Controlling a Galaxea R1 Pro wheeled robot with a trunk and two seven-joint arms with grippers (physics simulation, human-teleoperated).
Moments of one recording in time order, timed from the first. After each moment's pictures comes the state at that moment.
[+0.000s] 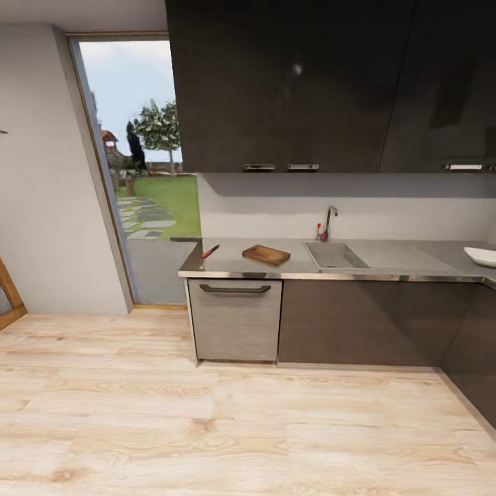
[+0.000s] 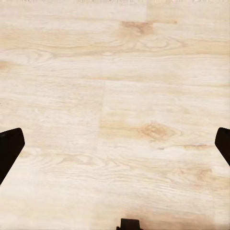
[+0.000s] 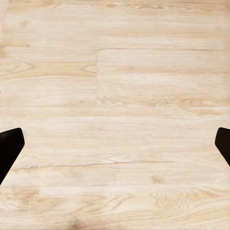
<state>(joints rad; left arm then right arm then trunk) 0.00 0.06 0.05 -0.44 0.02 -0.33 0.00 -0.04 0.01 0.01 -0.47 -0.01 -0.32 -0.07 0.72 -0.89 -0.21</state>
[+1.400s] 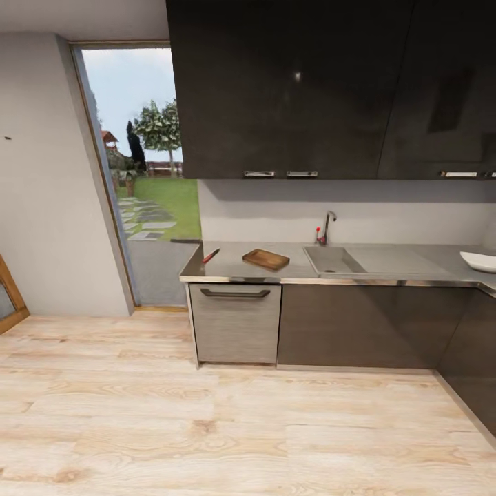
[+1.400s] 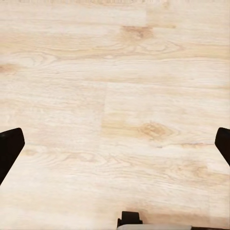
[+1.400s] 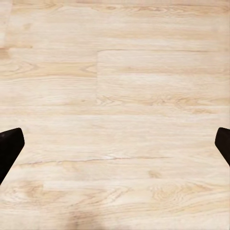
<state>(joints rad) 0.00 0.06 0.06 -0.44 0.02 -0.33 0.00 -0.04 0.01 0.01 -0.47 -0.01 -0.32 -0.07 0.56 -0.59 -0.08</state>
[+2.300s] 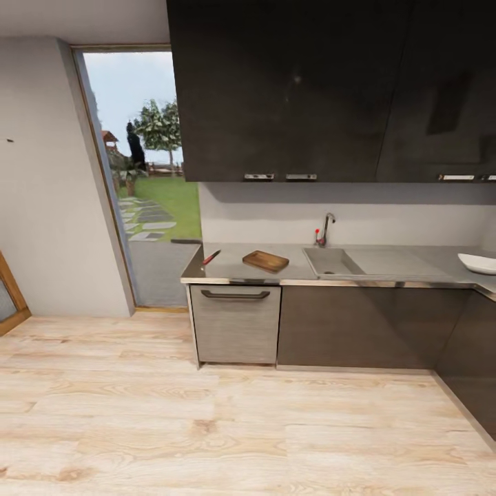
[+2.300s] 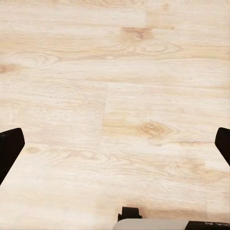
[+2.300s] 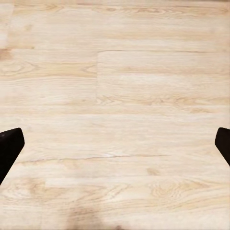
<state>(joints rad) 0.00 0.06 0.06 -0.44 0.02 -0.33 0.00 -0.04 0.01 0.01 -0.47 -0.01 -0.32 -0.07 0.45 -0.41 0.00</state>
